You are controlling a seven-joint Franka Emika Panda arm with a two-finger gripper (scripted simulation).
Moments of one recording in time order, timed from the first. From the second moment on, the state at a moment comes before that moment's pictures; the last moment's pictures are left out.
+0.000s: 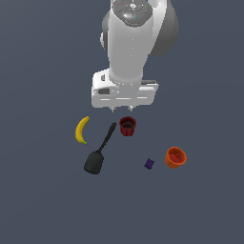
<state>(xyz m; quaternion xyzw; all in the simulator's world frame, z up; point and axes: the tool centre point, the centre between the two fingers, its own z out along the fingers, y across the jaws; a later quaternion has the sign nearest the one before) -0.018 -0.001 0.280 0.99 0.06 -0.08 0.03</state>
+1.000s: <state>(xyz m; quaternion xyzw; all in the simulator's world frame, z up) -0.043 0.024 0.146 0.84 0.39 -0.36 0.11</state>
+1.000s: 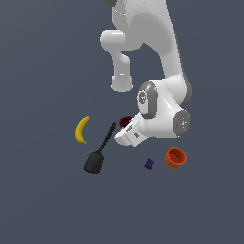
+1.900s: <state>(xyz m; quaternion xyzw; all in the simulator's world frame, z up) -0.058 0.029 0.091 0.70 0.51 -0.49 0.12</state>
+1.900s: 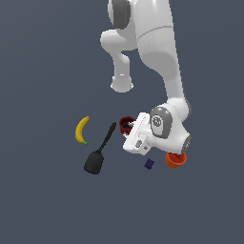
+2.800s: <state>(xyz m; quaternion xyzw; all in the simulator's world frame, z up) -0.076 0.009 0.076 0.70 0.51 -0.49 0.12</state>
